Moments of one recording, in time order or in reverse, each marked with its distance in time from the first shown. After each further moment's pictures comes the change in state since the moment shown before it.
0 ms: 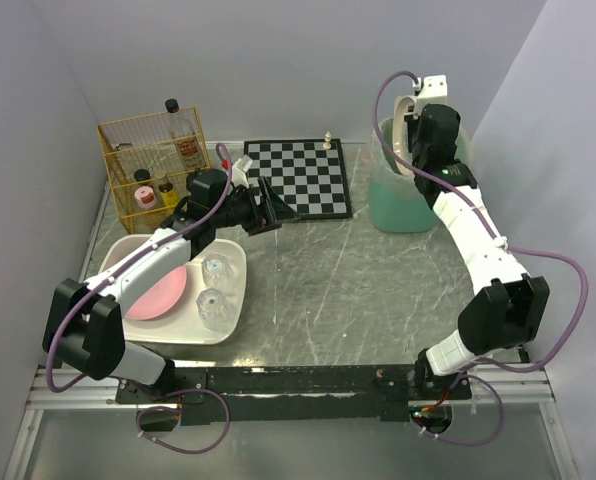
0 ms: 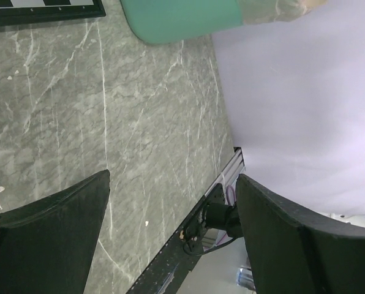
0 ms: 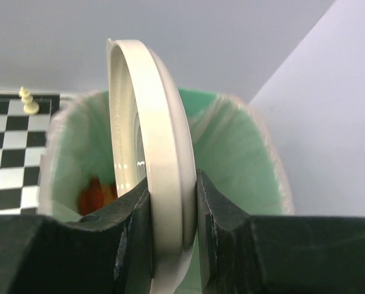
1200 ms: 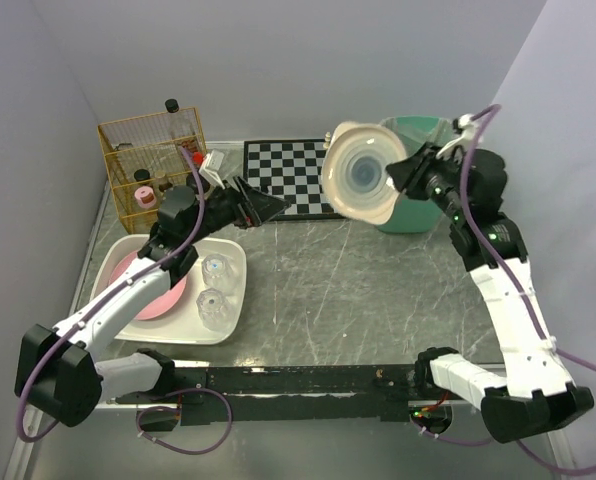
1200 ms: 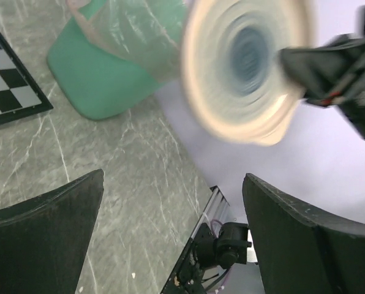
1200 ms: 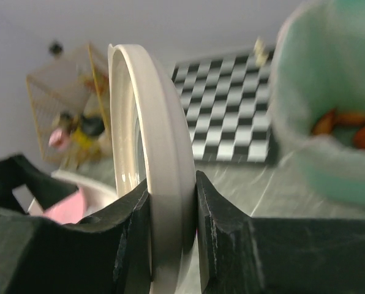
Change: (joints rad) left arm 0.005 -0.235 -0.151 0.325 -0.045 -0.022; right arm 0.012 -0.481 -0.161 -0.239 -0.533 0.617
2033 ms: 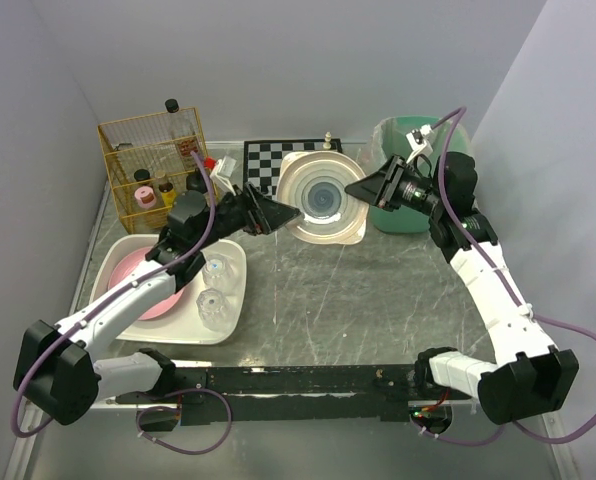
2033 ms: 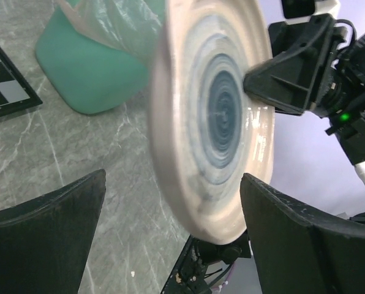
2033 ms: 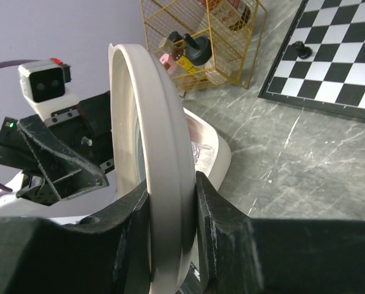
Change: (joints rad) left arm -0.072 -0.009 -0.046 0.060 -0.045 0.018; right arm 0.002 0.104 -0.198 0.223 -0.546 0.280
